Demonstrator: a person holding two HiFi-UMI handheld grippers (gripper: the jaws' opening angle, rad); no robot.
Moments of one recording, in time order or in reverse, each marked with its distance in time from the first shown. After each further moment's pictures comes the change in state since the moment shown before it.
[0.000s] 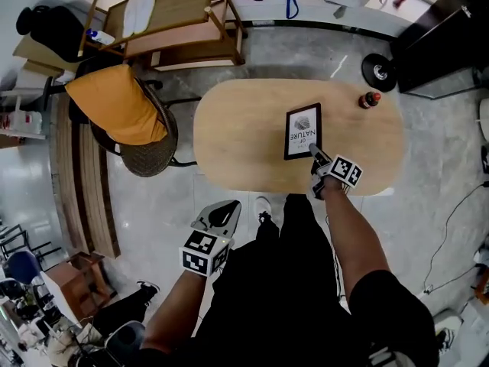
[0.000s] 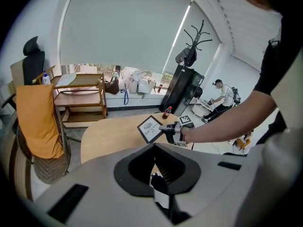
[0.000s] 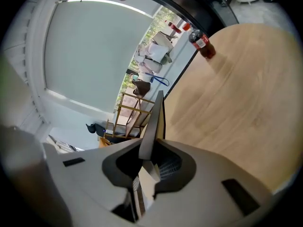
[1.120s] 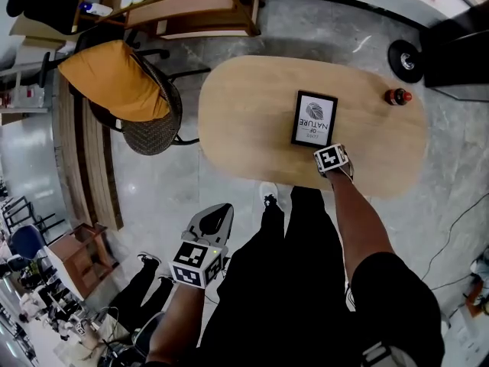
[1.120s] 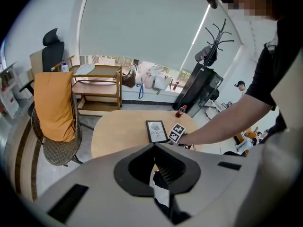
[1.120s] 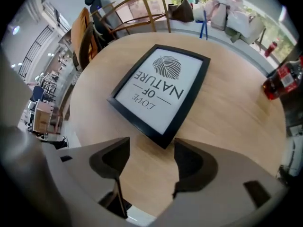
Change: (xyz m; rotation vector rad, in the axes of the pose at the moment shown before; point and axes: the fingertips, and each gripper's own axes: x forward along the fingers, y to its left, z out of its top) left arm 0.008 0.038 -0.016 -0.150 0.039 0.136; right arm 0.050 -0.156 -0.076 -0.958 0.837 -0.554
